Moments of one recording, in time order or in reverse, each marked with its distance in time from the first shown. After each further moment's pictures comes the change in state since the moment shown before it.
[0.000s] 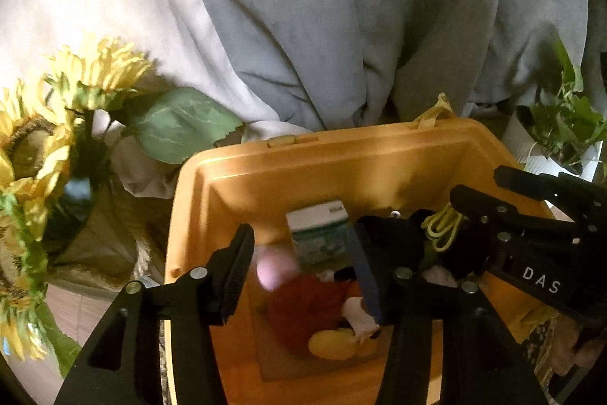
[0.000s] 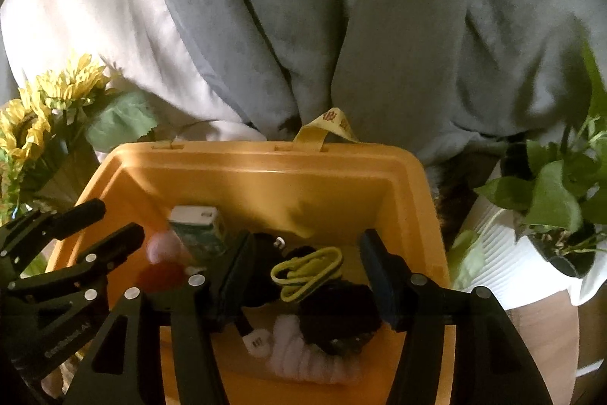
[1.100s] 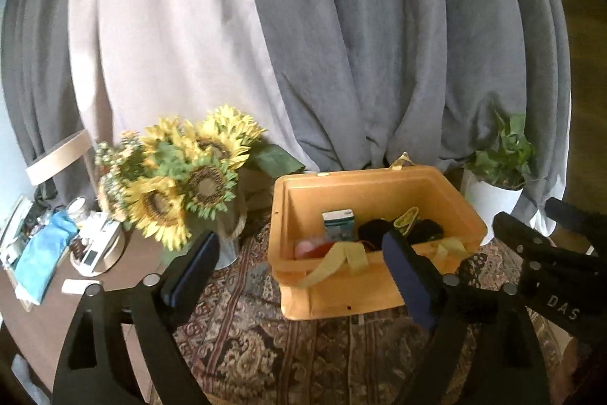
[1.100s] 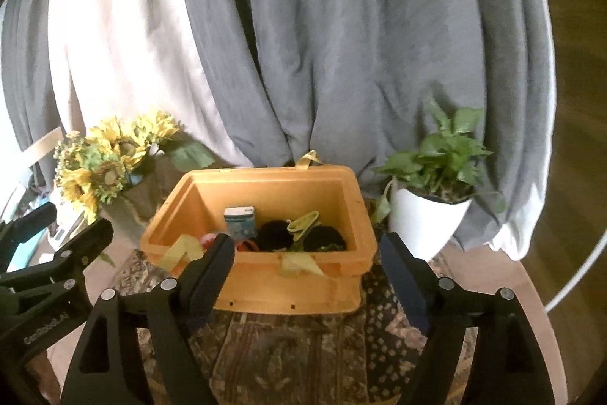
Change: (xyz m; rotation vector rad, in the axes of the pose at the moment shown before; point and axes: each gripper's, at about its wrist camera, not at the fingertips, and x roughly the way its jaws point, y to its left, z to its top) left arm -0.208 -0.011 -0.086 -0.073 -0.285 0.145; right arm -0.189 0.029 -0.082 0.050 -0.262 -0.100
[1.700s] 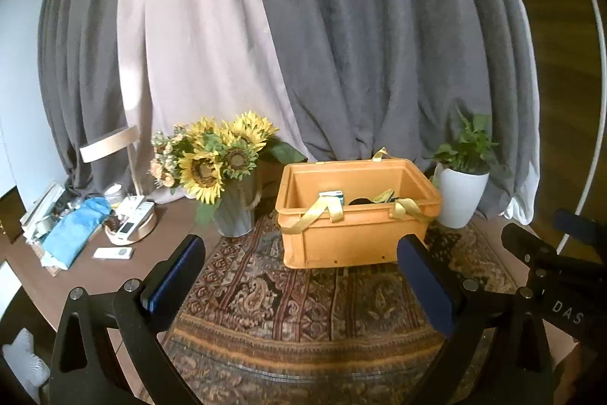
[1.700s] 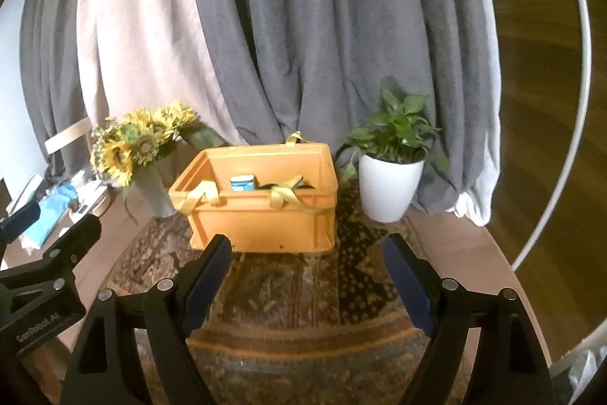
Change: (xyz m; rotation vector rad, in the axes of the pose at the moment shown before) left arm -0.140 -0.025 -0.066 -0.016 -0.079 0.056; right arm -0.125 -0.028 -0.069 0.008 -0.044 -0.006
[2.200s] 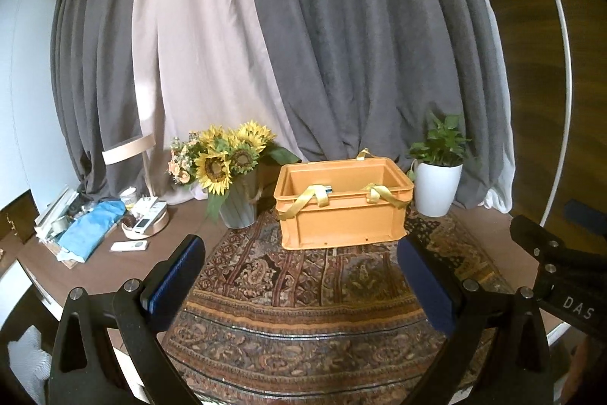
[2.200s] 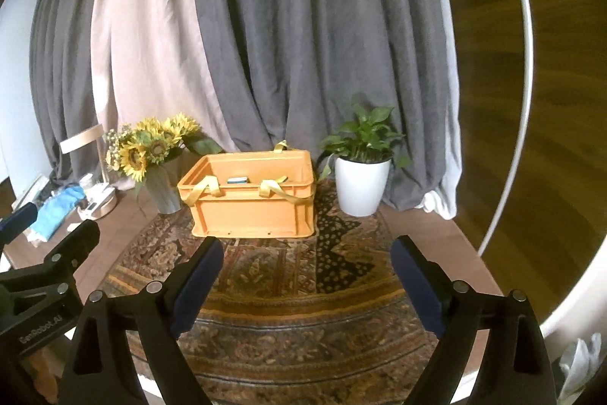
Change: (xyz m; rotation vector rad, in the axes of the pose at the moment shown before) left arm -0.089 -0.017 -0.033 0.021 -0.047 0.003; right arm -0.102 -0.024 -0.046 0.005 -0.071 -0.020
